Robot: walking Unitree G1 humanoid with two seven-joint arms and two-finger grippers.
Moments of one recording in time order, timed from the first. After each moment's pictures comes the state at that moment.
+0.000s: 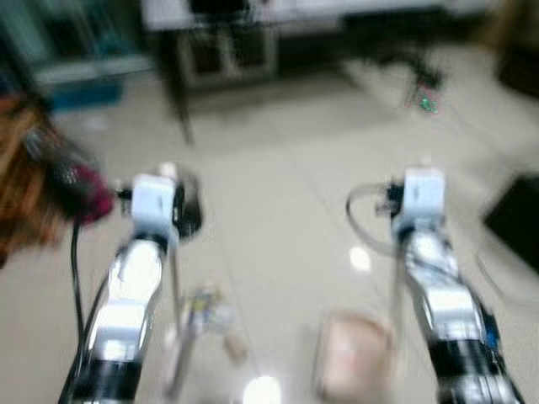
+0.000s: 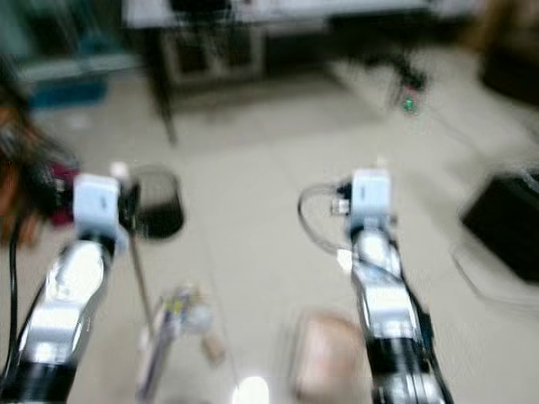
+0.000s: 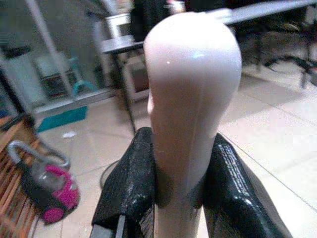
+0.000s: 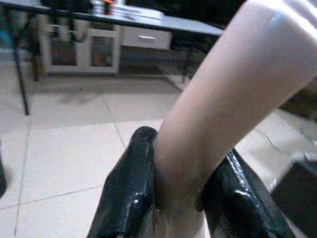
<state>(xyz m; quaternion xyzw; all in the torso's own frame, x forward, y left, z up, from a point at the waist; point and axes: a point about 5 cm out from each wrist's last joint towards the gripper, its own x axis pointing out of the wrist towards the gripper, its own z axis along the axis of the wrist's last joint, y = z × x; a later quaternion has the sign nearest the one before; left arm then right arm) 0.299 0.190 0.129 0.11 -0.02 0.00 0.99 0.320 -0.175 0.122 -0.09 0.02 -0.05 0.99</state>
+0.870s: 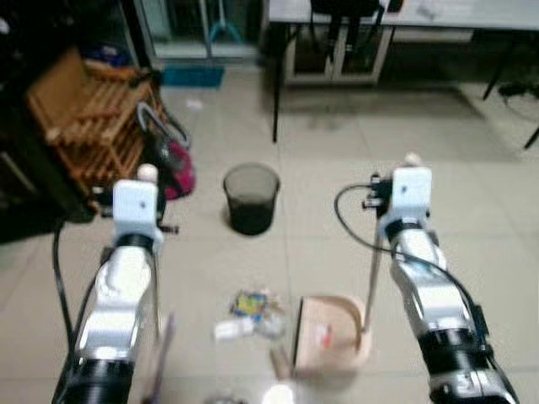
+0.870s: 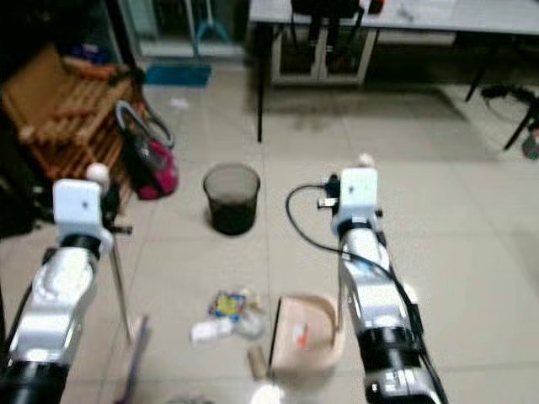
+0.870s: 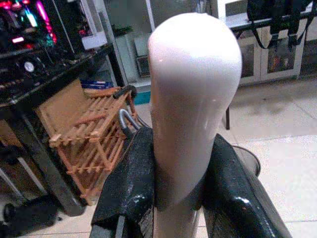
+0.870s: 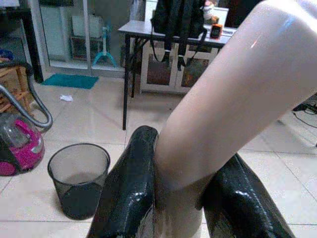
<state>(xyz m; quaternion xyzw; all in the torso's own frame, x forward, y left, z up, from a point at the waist) 0.295 0.205 0.122 0.13 -0.02 0.05 0.99 0.326 -0.170 0.120 -0.07 -0.01 -0.02 1.00</state>
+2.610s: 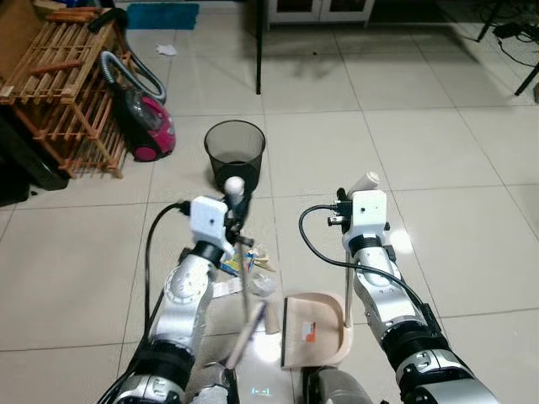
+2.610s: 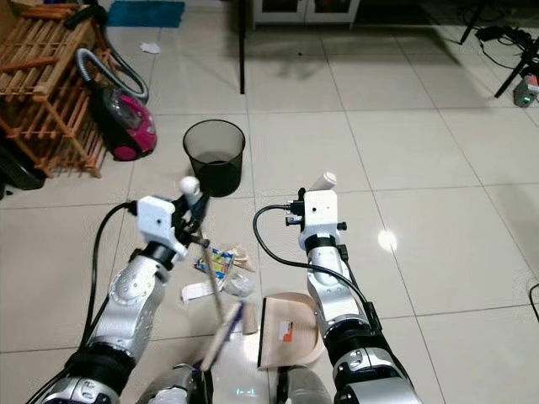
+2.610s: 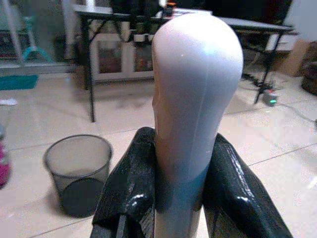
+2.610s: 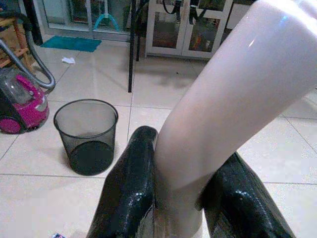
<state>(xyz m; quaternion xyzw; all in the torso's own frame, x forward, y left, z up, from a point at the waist) 0.308 0.113 0.093 -0.02 -0.09 -0.19 0.98 0.328 -0.122 0.078 -0.05 -0.02 0.02 1.00</state>
